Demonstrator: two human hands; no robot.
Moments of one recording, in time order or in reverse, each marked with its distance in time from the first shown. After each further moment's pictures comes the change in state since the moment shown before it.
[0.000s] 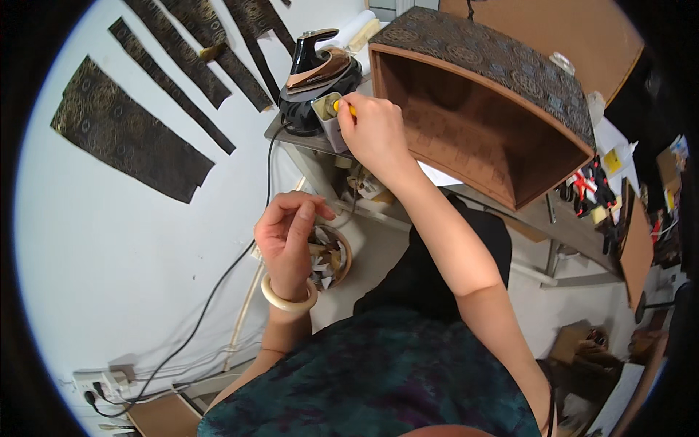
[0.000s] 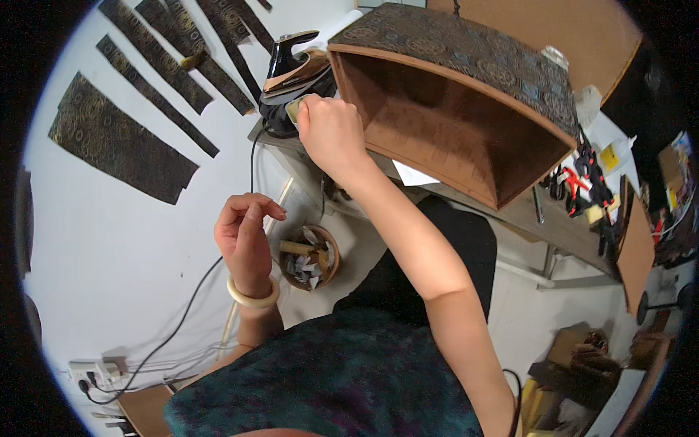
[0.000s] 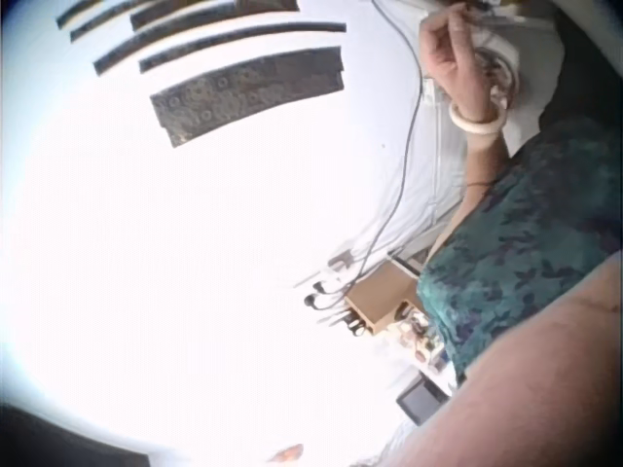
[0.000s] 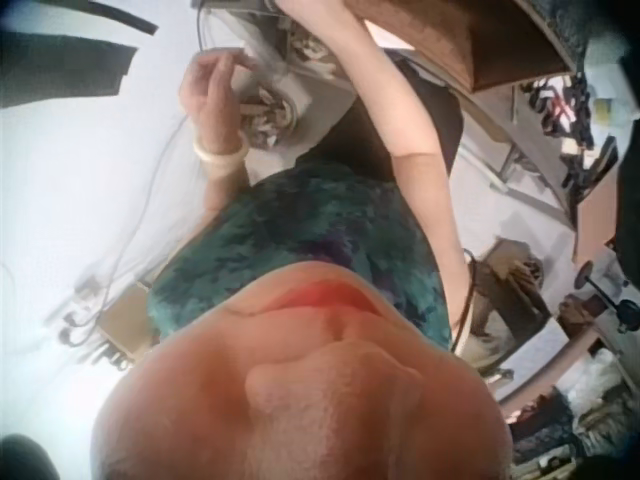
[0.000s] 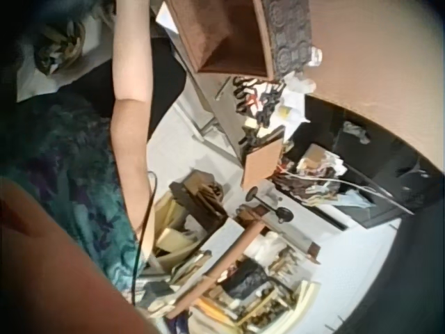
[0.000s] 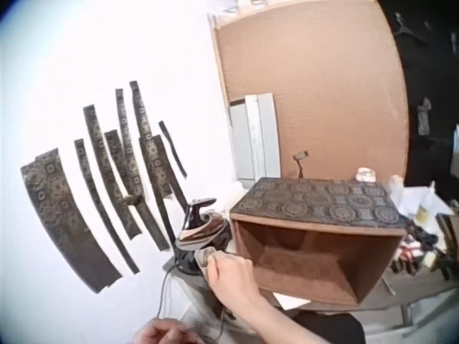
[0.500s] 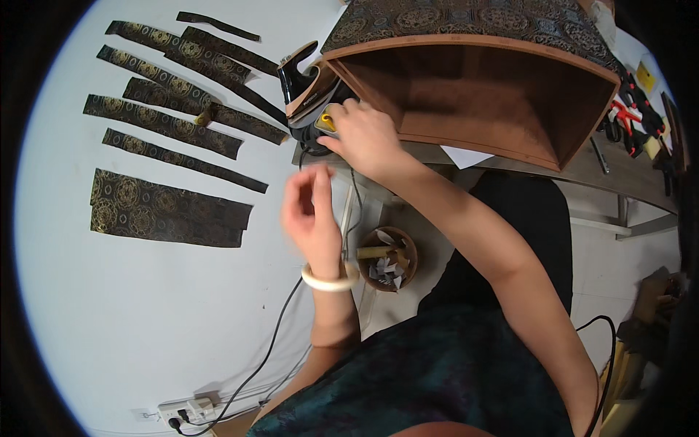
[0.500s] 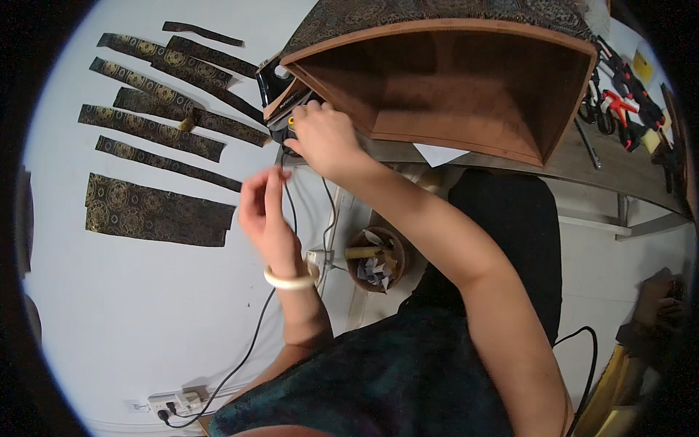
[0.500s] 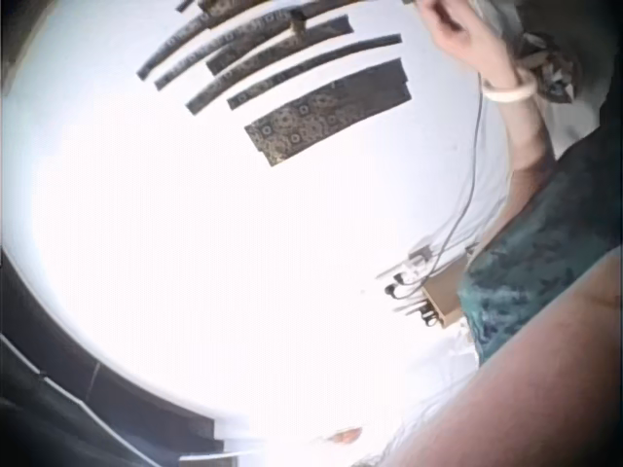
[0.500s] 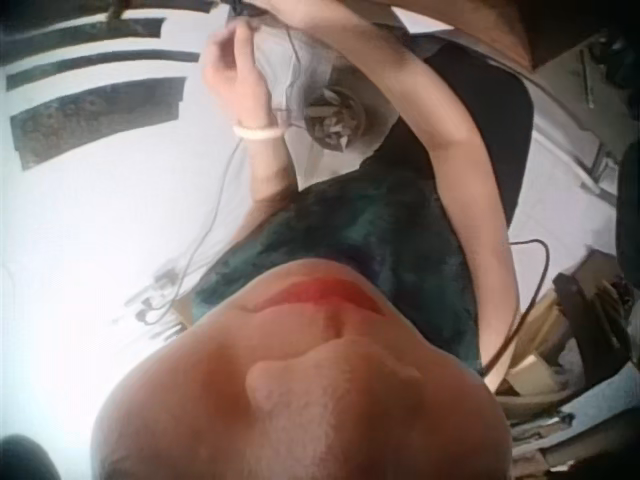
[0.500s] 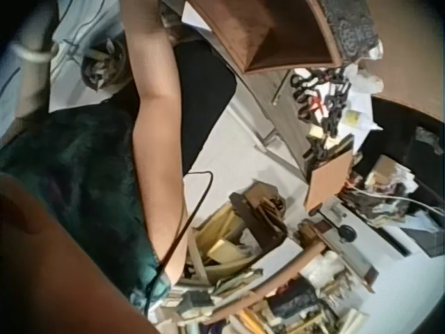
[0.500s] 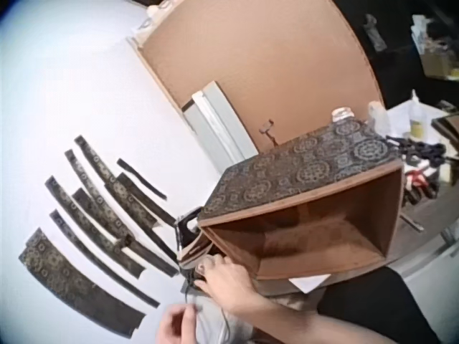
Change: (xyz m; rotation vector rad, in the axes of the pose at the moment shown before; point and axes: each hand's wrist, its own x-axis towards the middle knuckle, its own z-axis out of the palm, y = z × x) left_hand 0.066 -0.044 0.035 0.445 0.046 0.150; right_hand -0.008 0.032 0.017 -0.118 -0.137 0.115
